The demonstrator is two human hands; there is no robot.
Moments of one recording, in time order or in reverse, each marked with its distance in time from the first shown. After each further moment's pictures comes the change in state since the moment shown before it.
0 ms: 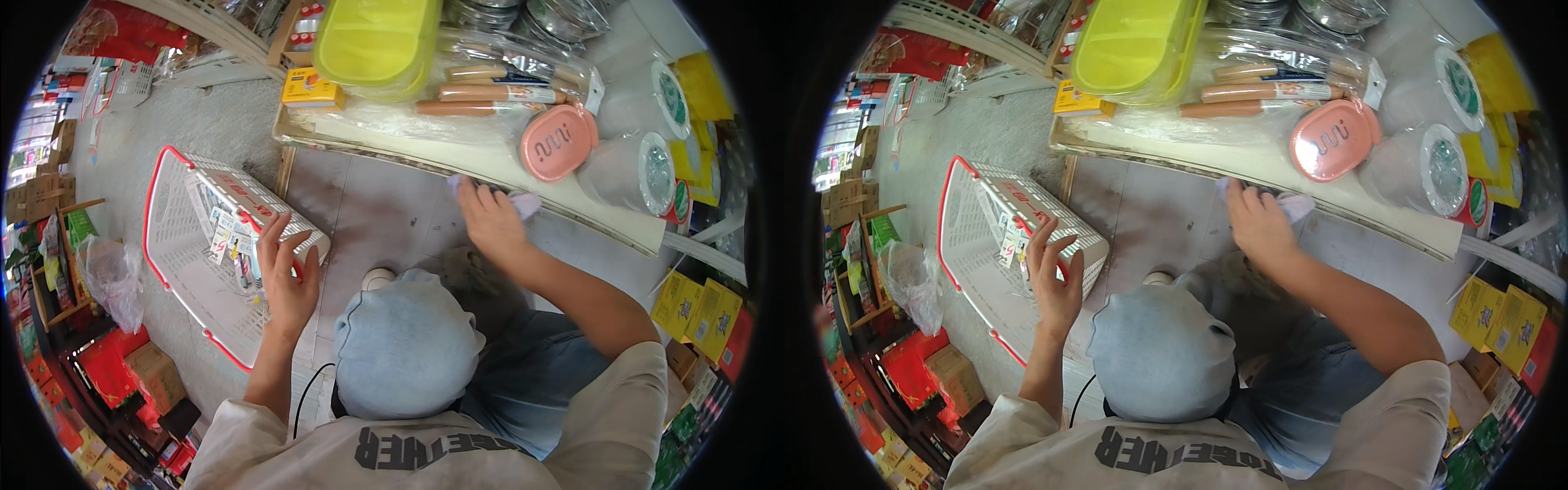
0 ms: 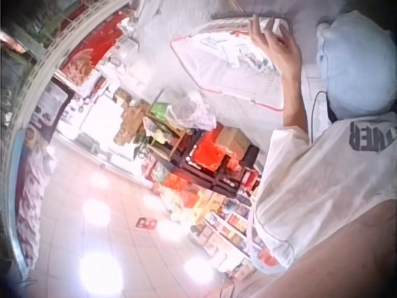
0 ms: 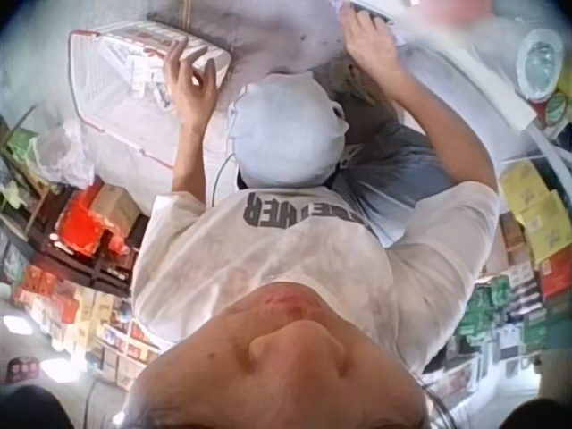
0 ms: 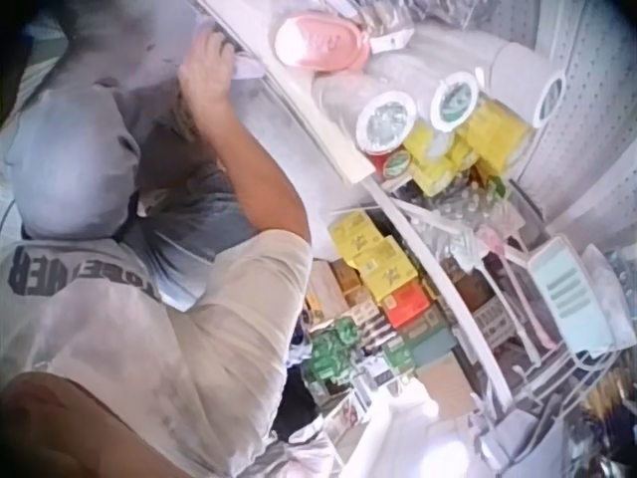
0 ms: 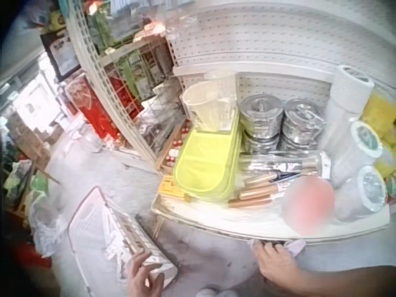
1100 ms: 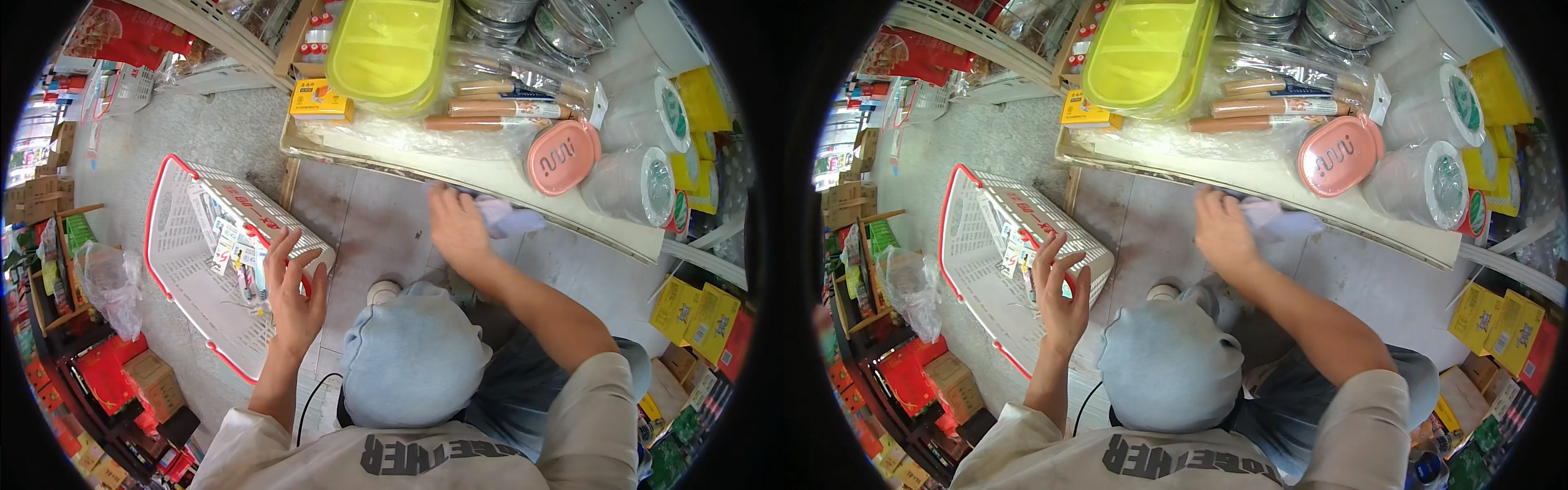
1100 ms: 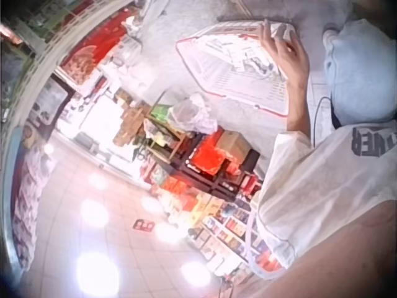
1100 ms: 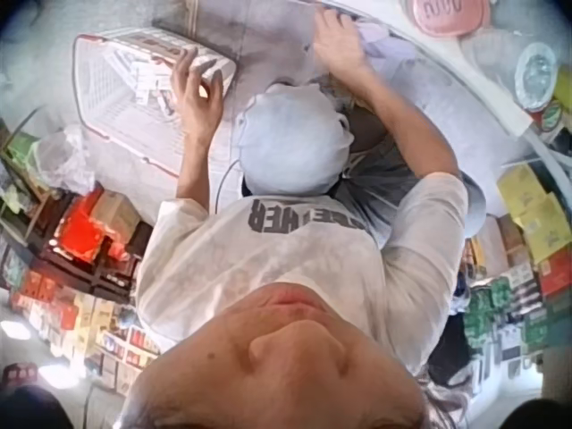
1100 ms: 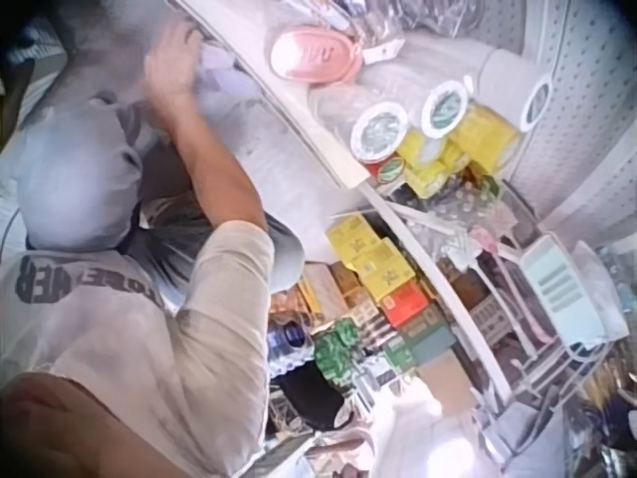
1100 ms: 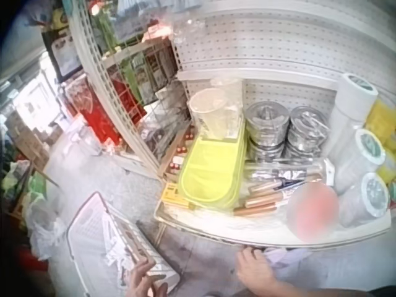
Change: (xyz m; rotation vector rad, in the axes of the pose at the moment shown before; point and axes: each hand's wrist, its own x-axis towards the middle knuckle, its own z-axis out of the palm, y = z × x) left_hand 0.001 -0.001 -0.006 -0.041 -0.039 -0.003; right_hand 0.058 -0.042 -0.002 -0.040 -0.084 0.059
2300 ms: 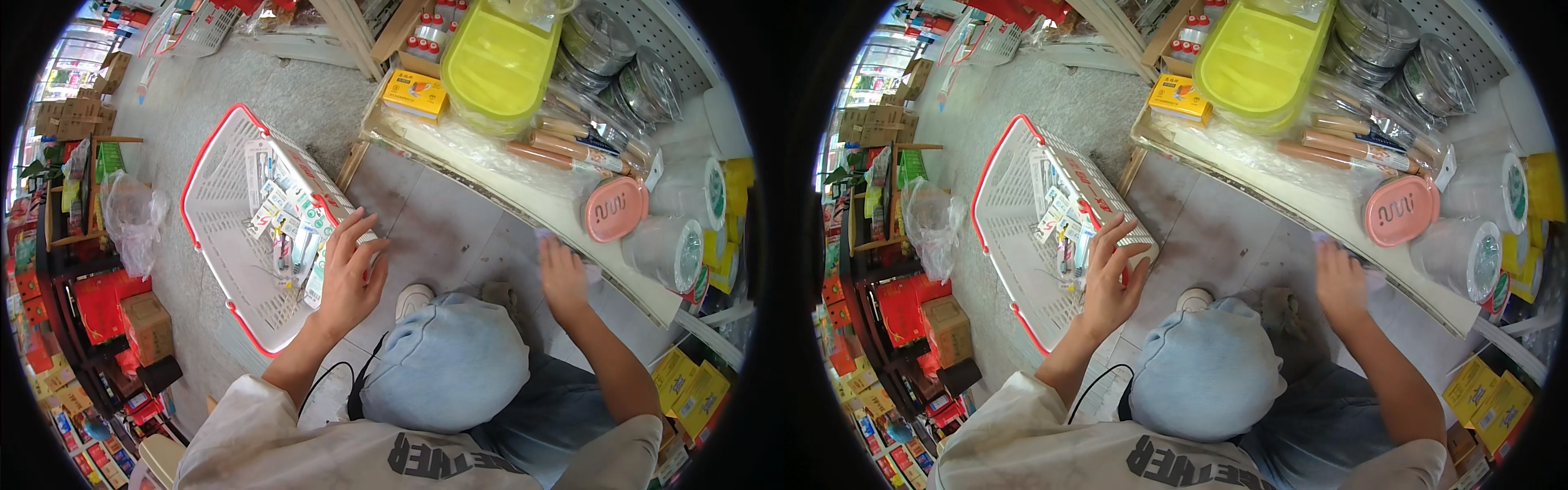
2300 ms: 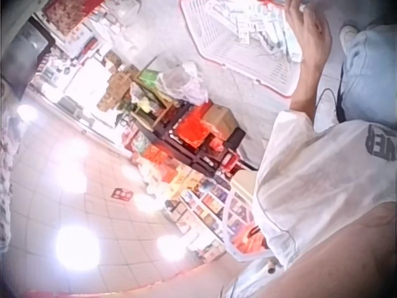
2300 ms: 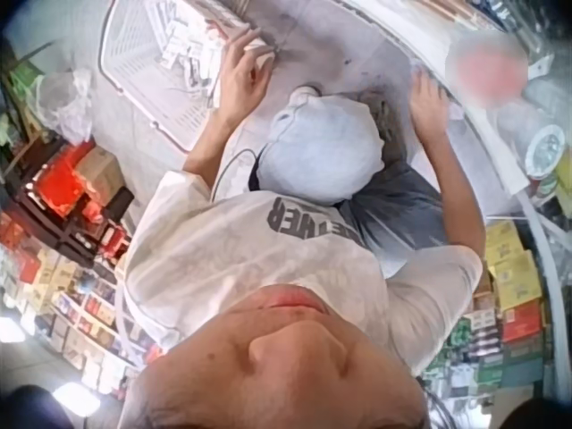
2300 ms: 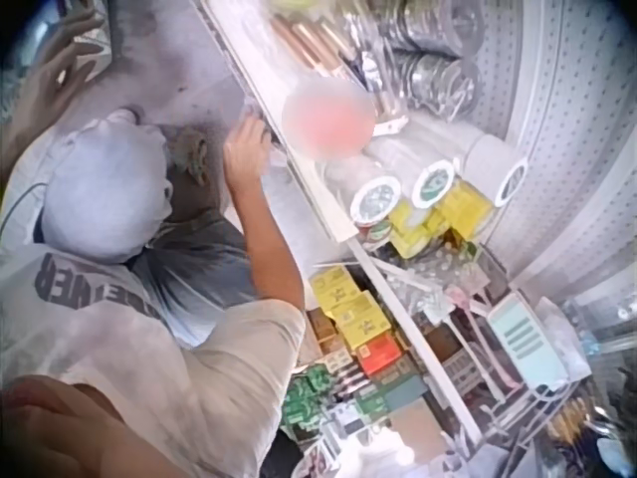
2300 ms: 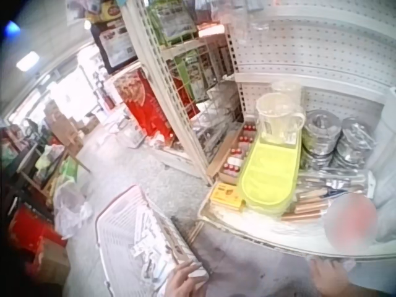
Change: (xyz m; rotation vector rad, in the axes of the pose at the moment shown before) left_hand -0.002 -0.003 0.000 -0.059 -0.019 0.005; right_hand -0.090 0.067 0.022 0.112 -0.025 -0.049
